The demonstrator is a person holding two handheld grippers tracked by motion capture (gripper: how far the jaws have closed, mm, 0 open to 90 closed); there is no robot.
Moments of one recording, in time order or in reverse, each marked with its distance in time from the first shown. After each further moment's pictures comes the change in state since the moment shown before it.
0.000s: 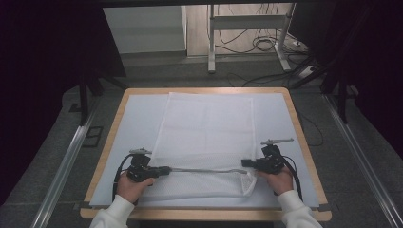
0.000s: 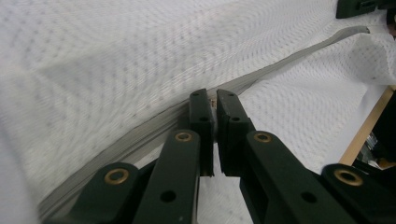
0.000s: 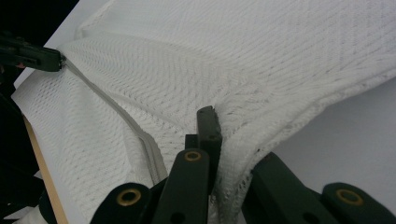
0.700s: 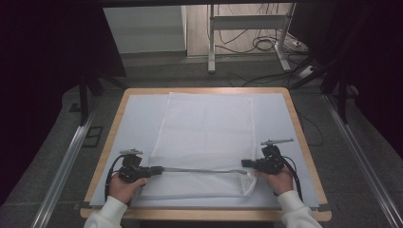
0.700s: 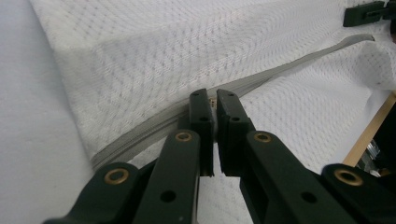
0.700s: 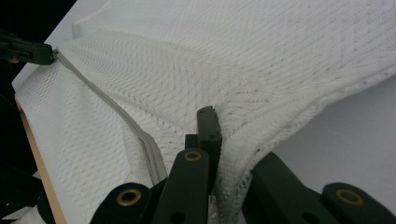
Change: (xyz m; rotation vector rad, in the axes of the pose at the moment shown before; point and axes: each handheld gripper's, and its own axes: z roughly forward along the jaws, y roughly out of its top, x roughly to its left) left arm 0.014 -0.008 -0.017 -0.029 0.028 -0.024; right arm 0.000 -0.001 0.000 0.003 -0.006 0.001
